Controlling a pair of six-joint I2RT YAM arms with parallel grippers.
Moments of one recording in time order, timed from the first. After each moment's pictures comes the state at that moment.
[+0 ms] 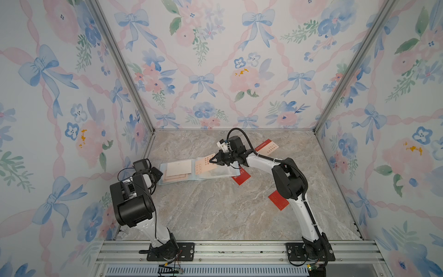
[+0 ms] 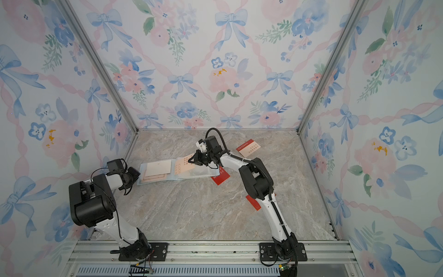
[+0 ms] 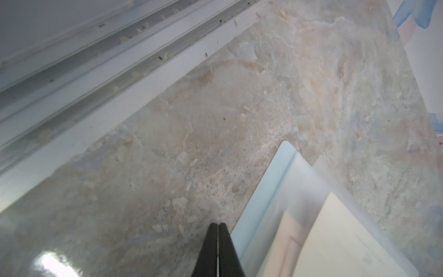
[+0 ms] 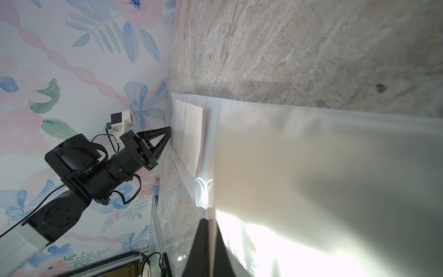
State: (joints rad) left arm 0.45 1.73 0.81 0.02 0.14 -0.53; right arm 0.64 2.41 1.86 -0.07 -0.72 0.84
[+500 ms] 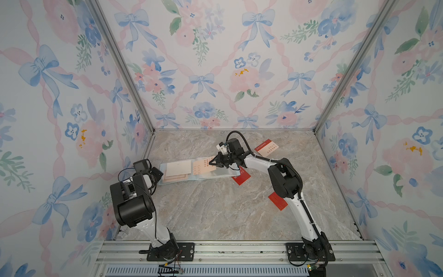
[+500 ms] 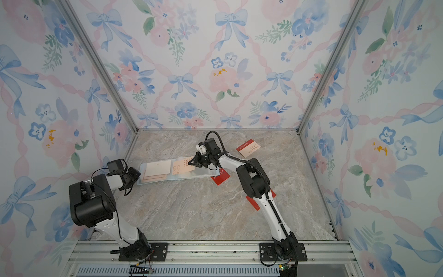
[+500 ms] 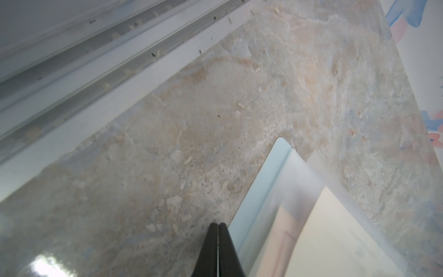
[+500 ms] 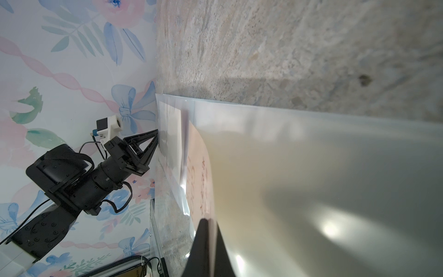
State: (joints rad) left arm 0.45 1.73 0.80 0.03 0.16 -0.53; right arm 0.64 2.47 1.90 -0.07 -0.73 0.88
